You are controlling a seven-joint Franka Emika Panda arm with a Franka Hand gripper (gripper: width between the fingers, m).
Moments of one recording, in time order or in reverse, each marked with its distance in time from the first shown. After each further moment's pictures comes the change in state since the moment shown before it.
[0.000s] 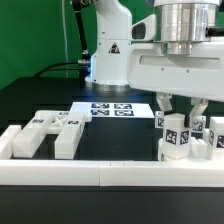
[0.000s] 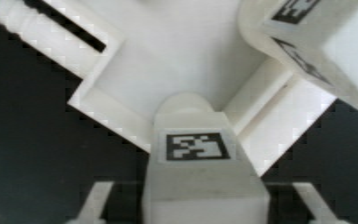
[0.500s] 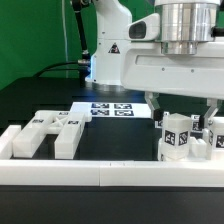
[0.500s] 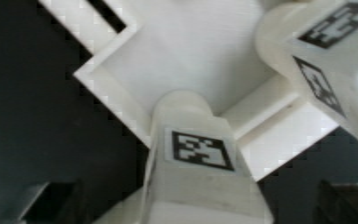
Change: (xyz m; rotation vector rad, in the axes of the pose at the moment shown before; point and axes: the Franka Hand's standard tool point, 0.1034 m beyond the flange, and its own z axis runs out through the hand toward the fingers) arm 0.004 0.002 -0.001 -0.006 -0.001 -0.348
